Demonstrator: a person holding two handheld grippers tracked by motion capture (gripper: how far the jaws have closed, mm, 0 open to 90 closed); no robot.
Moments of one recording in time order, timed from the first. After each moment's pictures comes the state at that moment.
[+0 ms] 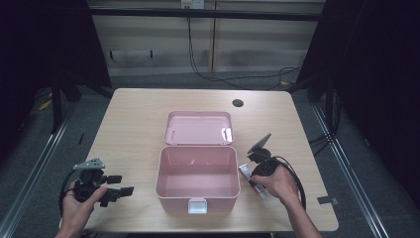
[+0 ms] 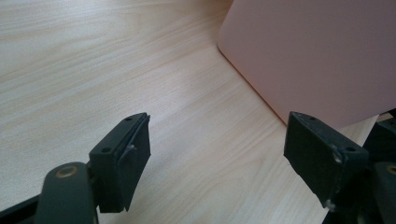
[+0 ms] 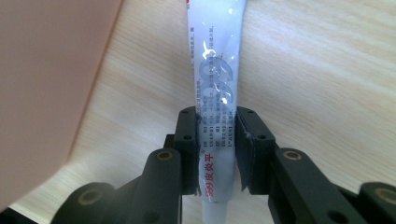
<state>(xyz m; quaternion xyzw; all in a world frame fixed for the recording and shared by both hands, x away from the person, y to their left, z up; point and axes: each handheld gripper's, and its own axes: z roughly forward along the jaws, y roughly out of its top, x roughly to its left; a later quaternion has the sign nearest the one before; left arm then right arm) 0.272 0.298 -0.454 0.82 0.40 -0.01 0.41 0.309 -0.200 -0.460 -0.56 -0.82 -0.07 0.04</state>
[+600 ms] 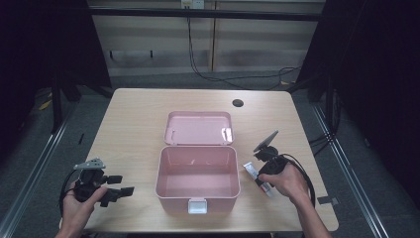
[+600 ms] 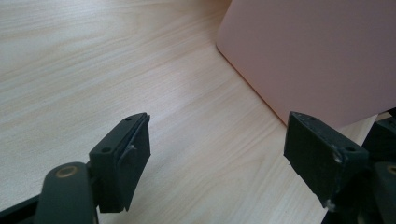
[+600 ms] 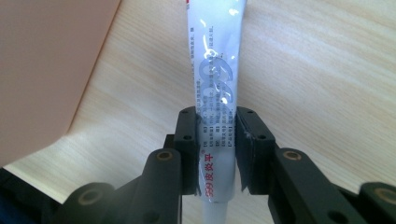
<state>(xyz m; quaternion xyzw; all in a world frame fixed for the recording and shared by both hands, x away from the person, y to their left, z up) 0.272 0.297 -0.454 0.82 0.40 -0.01 0.41 0.304 -0.216 -0.442 -0.54 -0.83 -0.08 0.04</state>
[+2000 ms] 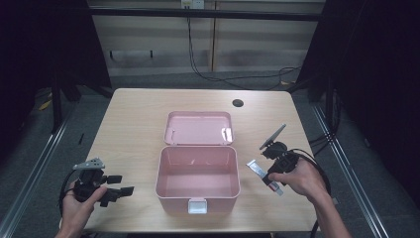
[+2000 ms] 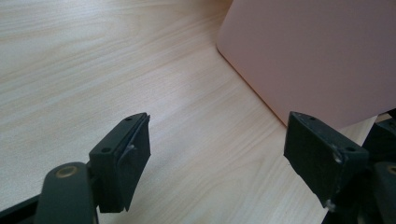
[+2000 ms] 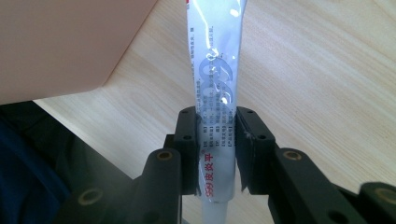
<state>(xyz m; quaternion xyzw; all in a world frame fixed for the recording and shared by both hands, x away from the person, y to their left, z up) 0.272 0.298 -0.454 0.82 0.40 -0.01 0.41 0.286 -0.223 -0.392 -0.48 -0.87 -0.08 0.04</state>
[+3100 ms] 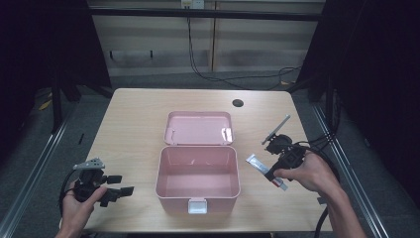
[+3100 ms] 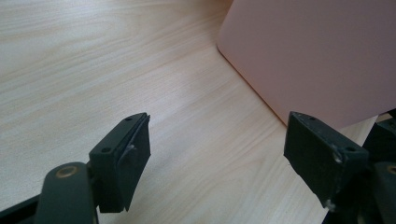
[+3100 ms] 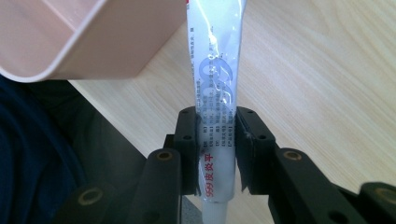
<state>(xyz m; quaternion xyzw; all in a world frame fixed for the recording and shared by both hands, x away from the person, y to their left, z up) 0.272 0.298 -0.454 0.82 0.40 -0.01 0.41 0.277 -0.219 -0.347 -0.43 -0.89 -0.10 0.02</state>
